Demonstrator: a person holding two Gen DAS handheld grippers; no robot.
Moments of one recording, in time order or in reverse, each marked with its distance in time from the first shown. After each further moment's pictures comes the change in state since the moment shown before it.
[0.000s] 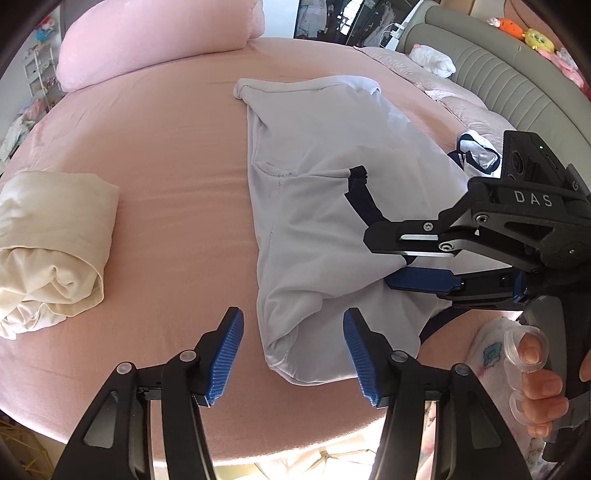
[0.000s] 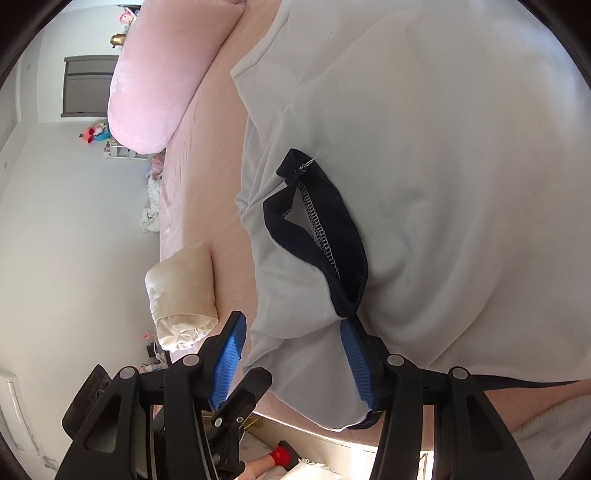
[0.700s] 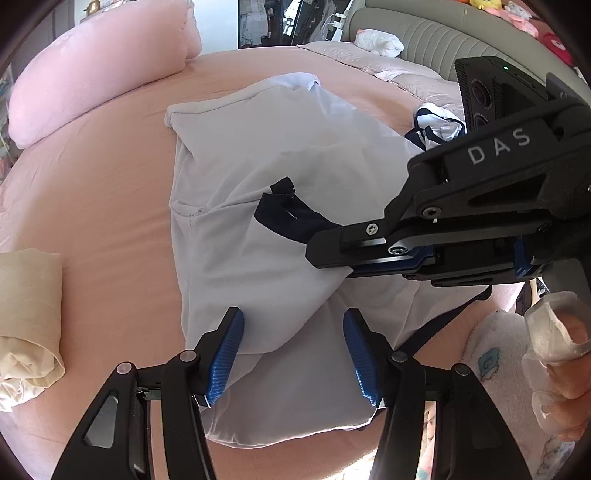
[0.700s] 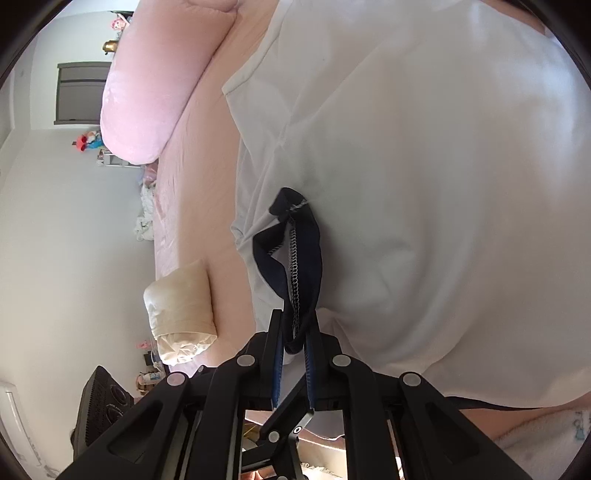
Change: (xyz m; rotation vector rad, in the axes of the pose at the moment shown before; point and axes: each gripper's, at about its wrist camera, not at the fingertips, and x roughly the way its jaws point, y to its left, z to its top) left arm 0.029 -0.043 0.018 0.192 -0.036 -0.054; right arm -0.006 0.014 0.020 -0.006 -0.014 -0.001
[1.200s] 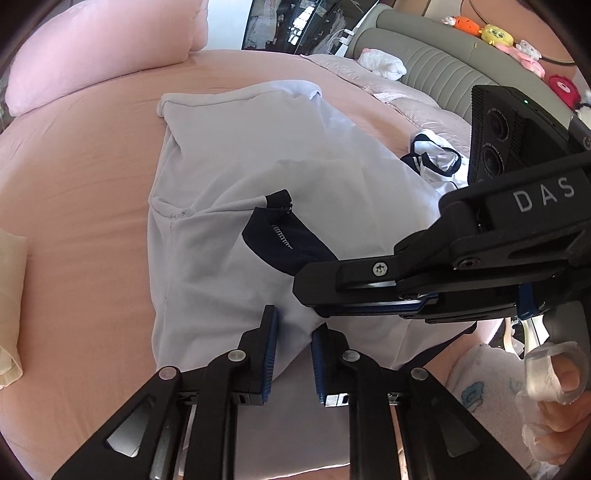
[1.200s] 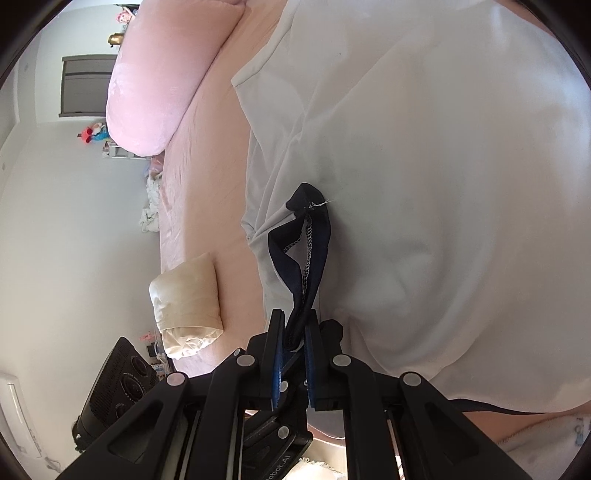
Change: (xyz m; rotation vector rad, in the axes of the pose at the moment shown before) left arm 0.014 0.012 0.001 -0.115 -0.037 -0.126; right arm 0.013 0.008 0.003 -0.029 0.050 -0.015
